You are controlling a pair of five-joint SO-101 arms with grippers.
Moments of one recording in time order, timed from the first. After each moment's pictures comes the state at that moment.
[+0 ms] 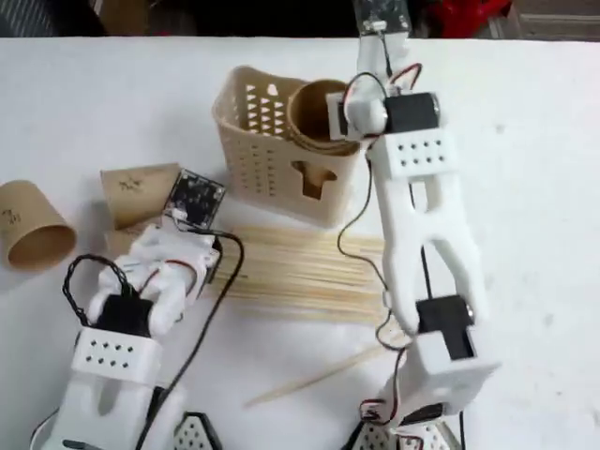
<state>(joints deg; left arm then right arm) 2.4 -59.6 69.5 47.6 -15.3 -12.7 12.3 -23.6 73.4 0.9</state>
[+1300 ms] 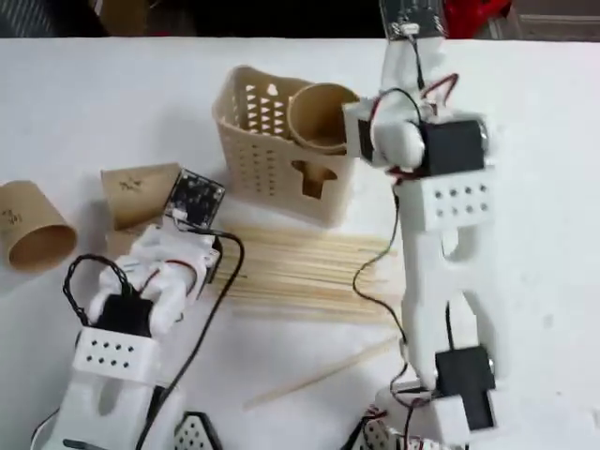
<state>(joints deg) 2.3 -59.6 69.5 47.6 -15.3 -12.7 -8.1 -25.0 89.9 1.5</state>
